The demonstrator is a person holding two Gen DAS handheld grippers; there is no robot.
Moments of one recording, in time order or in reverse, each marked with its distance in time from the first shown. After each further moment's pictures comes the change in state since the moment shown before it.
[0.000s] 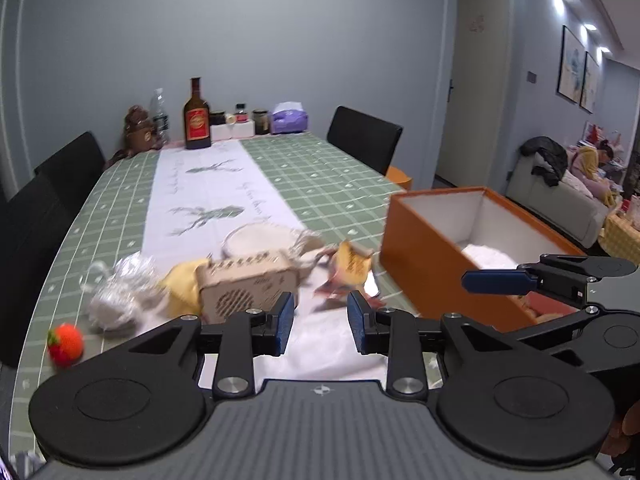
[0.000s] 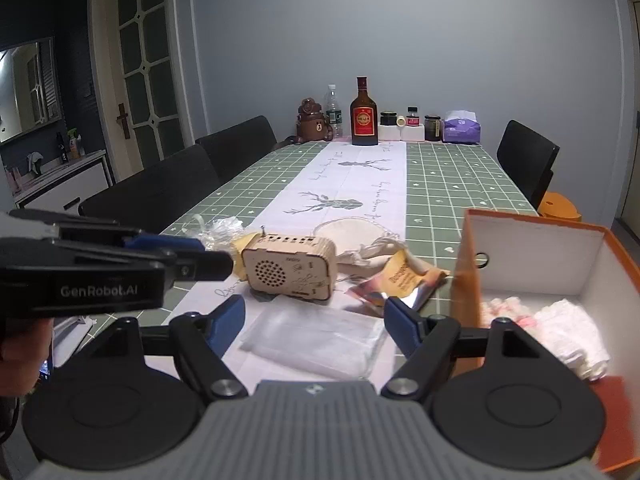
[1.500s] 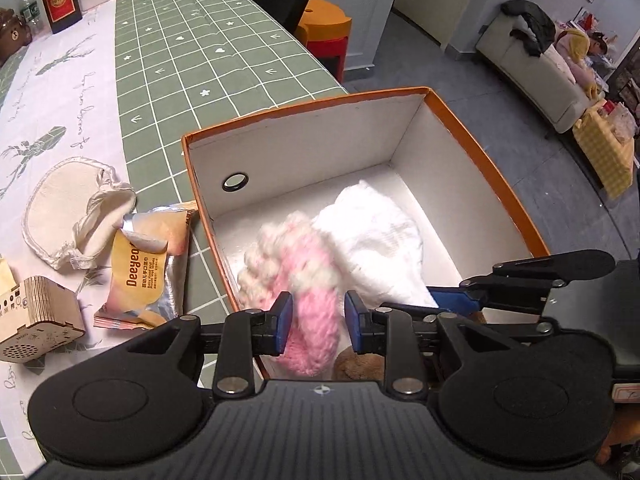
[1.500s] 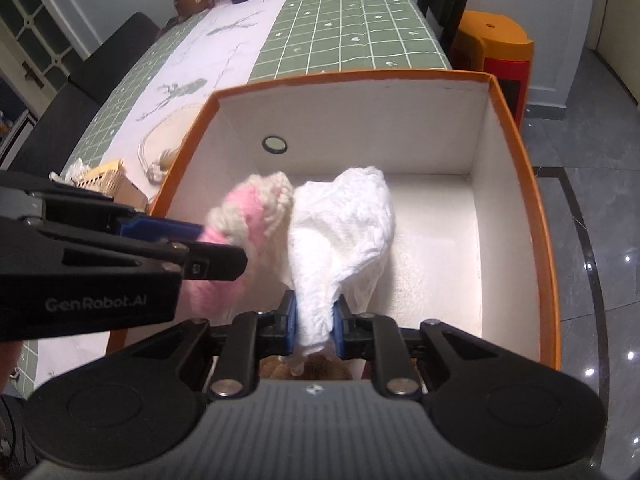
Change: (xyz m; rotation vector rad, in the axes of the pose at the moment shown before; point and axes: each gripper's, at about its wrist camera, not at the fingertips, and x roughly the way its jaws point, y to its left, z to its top) left arm 0.206 -0.151 0.092 0.033 0.593 -0.159; right arm 0.060 -0.236 0.023 0.246 0.535 -0.038
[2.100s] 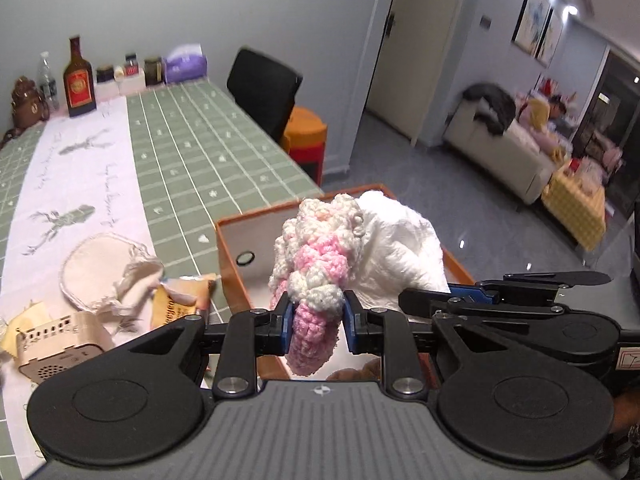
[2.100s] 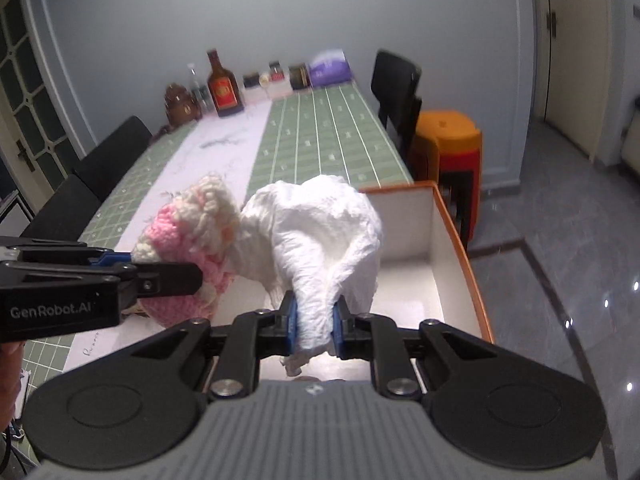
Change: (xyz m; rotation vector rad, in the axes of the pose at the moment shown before) left arm -0.073 -0.003 -0.038 0.043 -0.310 -0.041; right arm -0.080 0.025 -0.029 0.071 -0.337 -0.087
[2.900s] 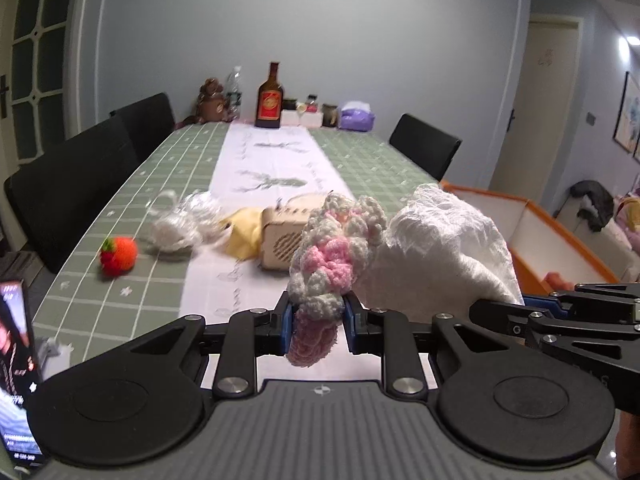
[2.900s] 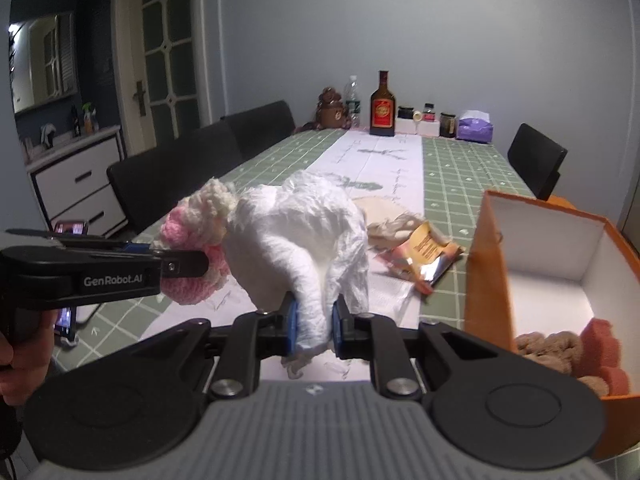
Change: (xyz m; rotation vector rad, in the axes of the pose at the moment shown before) left arm -0.154 0.113 -0.197 -0.226 -0.332 0.301; right arm -0.037 0.196 -0.142 -0.334 -0.196 0.177
